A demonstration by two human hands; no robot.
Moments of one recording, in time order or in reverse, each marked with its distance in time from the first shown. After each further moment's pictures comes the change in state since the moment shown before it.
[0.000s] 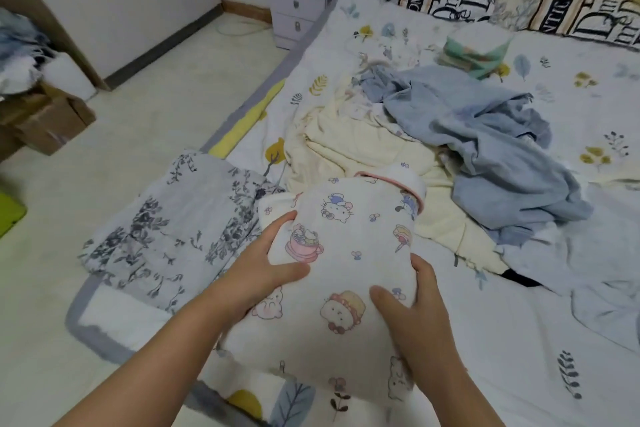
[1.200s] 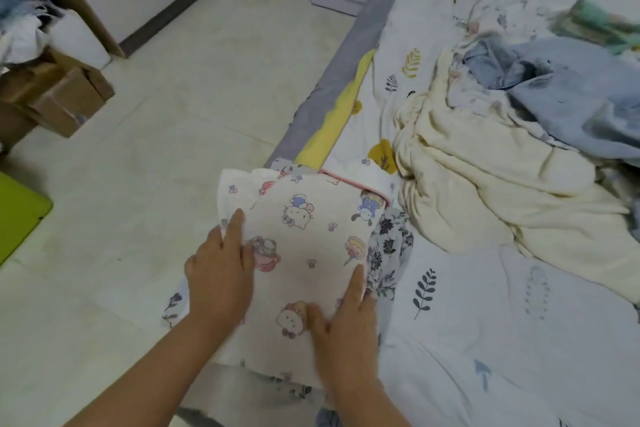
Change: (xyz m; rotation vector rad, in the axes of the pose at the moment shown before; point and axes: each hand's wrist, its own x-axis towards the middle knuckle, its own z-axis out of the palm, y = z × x) left_hand 0.100 -0.103 -0.272 0.899 0.590 -0.045; right_hand 0.066 0.002 0.352 -0.630 -0.140 0.082
